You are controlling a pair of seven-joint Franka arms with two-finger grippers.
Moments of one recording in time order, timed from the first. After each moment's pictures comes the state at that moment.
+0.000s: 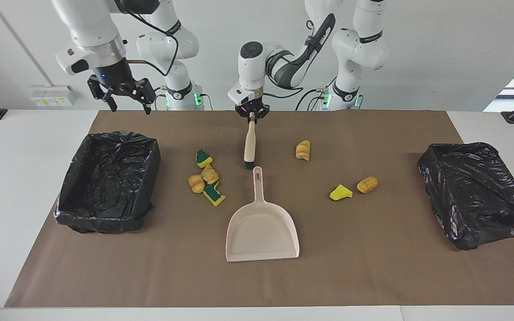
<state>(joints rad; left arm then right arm) -0.85 0.08 -0.21 -2.18 -0.06 2.19 -0.86 0.14 -0.01 0.00 -1.63 -0.01 1.64 0.24</state>
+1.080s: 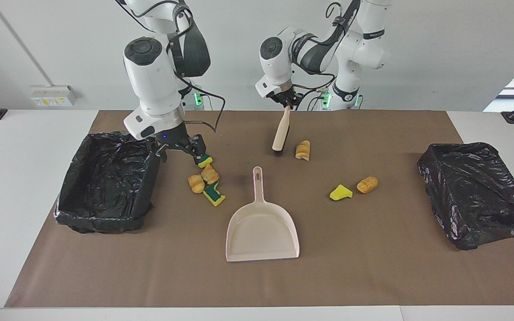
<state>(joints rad) -0.53 -0.19 -0.19 -2.39 -0.06 1.77 -0.28 0.30 0.24 0.01 -1.62 0.05 1.93 0.49</state>
